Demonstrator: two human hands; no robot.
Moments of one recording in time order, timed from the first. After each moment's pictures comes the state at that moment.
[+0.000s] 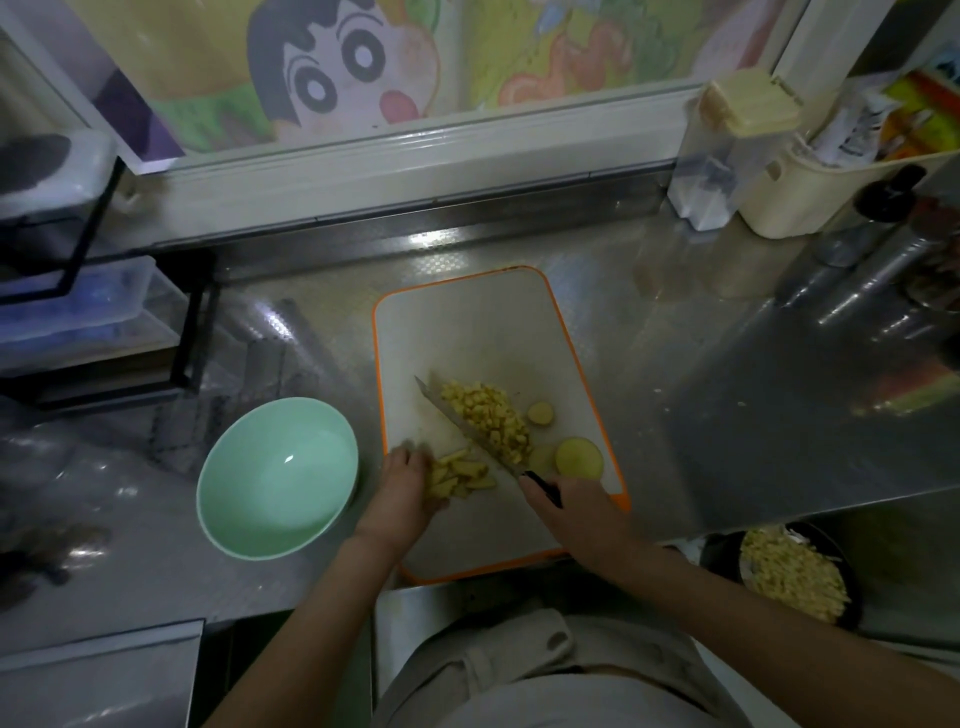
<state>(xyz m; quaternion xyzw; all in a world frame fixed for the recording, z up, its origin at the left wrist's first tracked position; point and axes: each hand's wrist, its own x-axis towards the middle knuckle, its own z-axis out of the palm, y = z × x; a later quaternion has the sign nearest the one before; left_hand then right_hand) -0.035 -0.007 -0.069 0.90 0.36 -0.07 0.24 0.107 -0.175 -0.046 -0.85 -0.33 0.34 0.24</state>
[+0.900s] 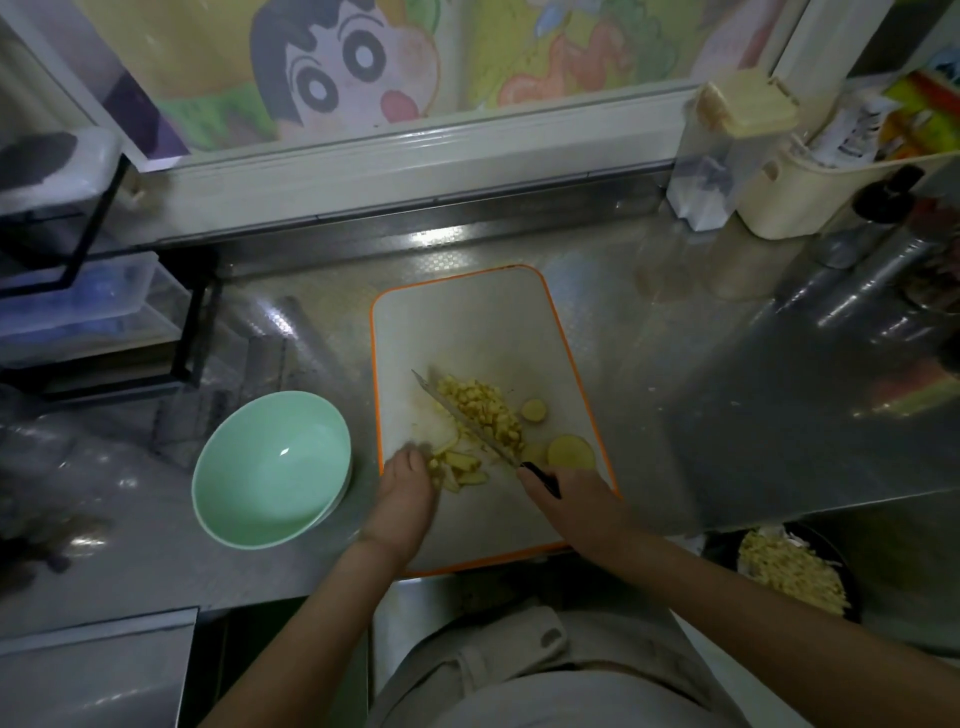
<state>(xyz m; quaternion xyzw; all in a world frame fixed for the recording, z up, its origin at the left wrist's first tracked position) -0.028 -0.026 -0.060 0.94 0.33 -0.04 0.08 0.118 -0.181 -0.034 -0.84 -0.35 0.35 0.23</state>
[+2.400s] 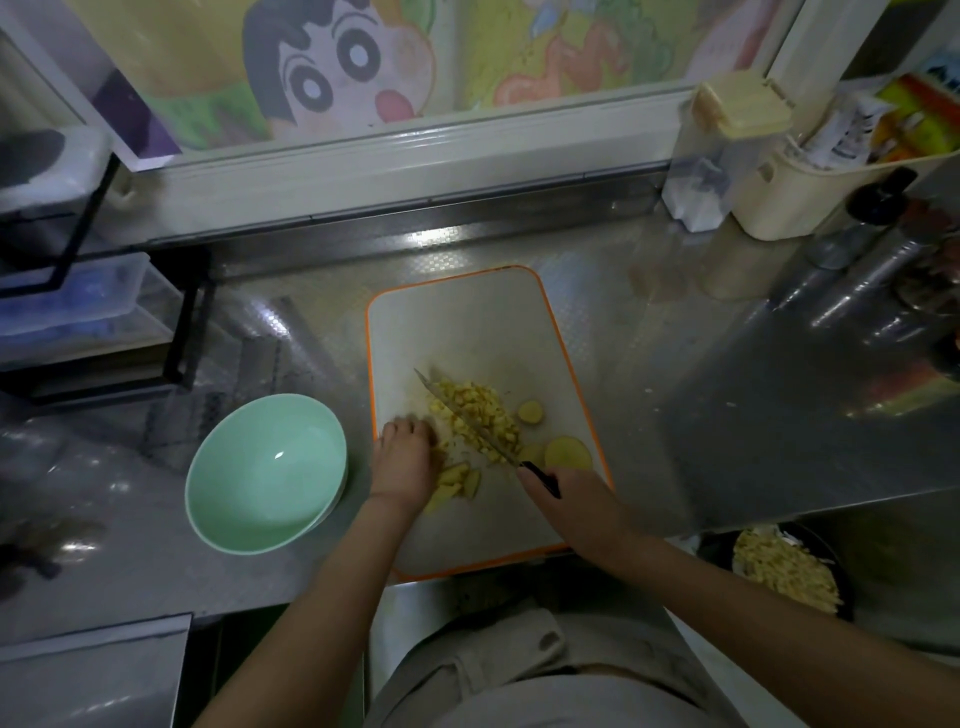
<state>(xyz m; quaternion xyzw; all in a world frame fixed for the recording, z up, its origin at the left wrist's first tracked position) 0.003 0.002 -0.072 0.91 0.39 -0.08 0.10 0.122 -0.180 -0.056 -0.85 -0.35 0.32 0.23</state>
